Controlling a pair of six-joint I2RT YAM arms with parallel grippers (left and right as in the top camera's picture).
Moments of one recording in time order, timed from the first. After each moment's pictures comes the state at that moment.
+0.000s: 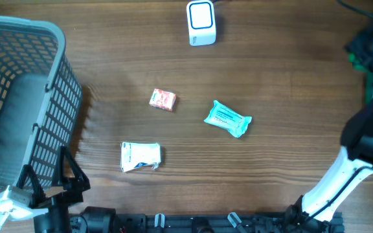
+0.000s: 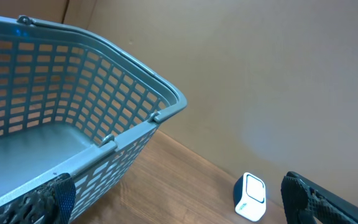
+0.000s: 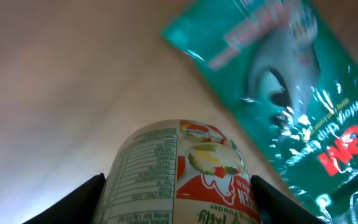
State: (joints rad) left arm -0.12 0.01 0.79 -0.79 -0.38 -0.52; right arm -0.42 2.20 1.99 -1.05 0.23 0.44
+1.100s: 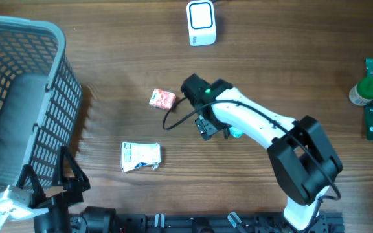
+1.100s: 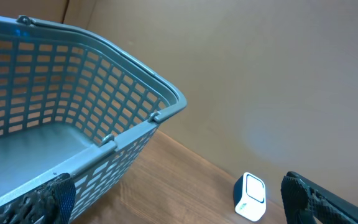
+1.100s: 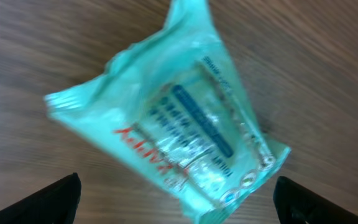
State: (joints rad) left arm -0.12 0.01 0.79 -0.79 -0.37 -0.52; right arm 0.69 1.95 1.32 -1.01 0.33 0.26
